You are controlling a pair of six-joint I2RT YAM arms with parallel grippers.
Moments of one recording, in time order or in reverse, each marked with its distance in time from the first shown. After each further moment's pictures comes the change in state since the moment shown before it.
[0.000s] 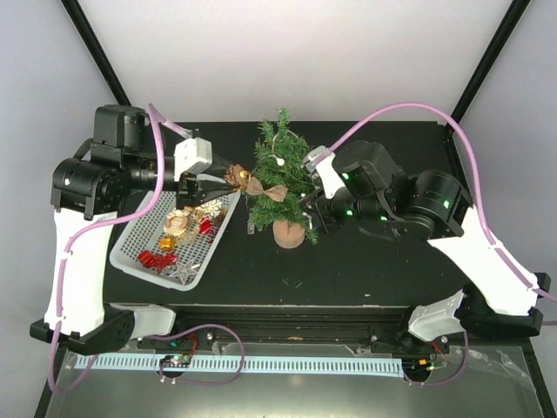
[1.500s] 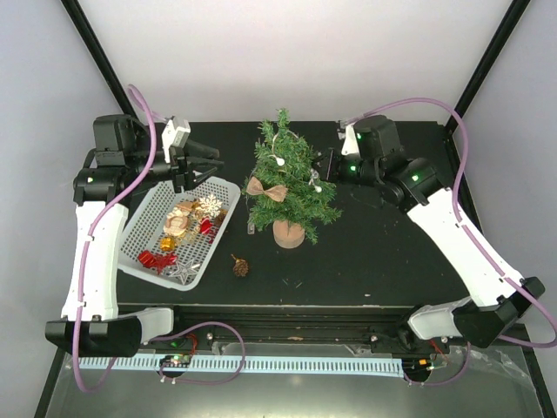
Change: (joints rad) left arm 0.322 -0.089 -0.481 0.488 0.184 -0.422; right arm -0.475 -0.045 -0.447 0.519 -0.229 0.311
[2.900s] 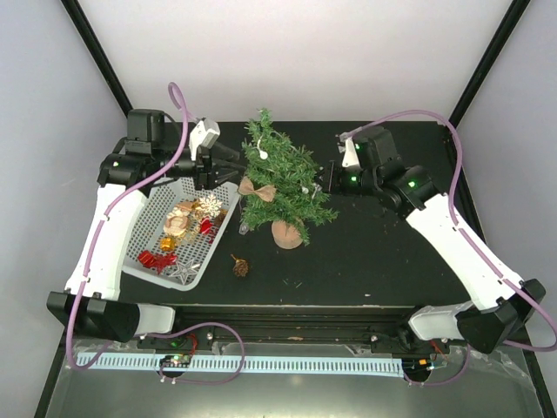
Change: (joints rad) left arm -0.153 0.106 0.023 -0.005 -0.104 0.072; right arm -0.012 -0.022 -0.119 -0.001 -0.039 0.003
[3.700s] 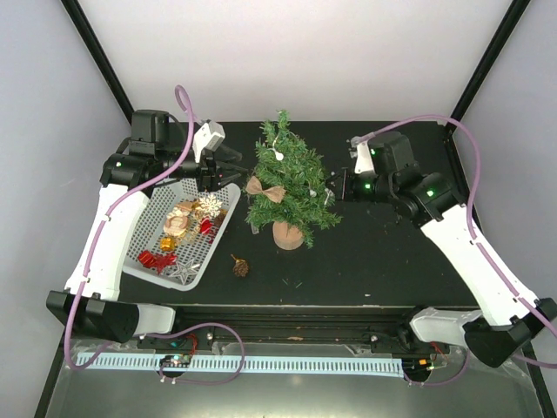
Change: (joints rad) left arm -0.038 0.000 0.000 -0.008 -0.052 0.040; right arm -0.029 -0.089 -0.016 -0.078 -0.008 -0.089
